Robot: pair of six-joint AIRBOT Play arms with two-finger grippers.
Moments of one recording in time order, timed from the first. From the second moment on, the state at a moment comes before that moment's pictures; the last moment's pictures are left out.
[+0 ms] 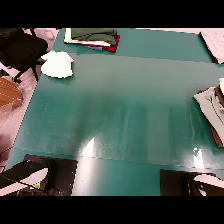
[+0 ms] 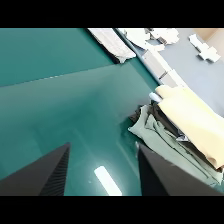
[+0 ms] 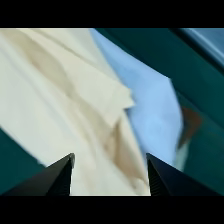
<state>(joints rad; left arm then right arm) -0.15 -1.12 1.68 0.72 -0.99 -1.37 -1.11 -1.38 2.06 -1.15 1.77 1.58</state>
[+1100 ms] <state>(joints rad) -0.15 -1.12 1.68 0.72 -0.98 -1.35 0.23 -1.16 1.66 -0.58 1.08 1.12</state>
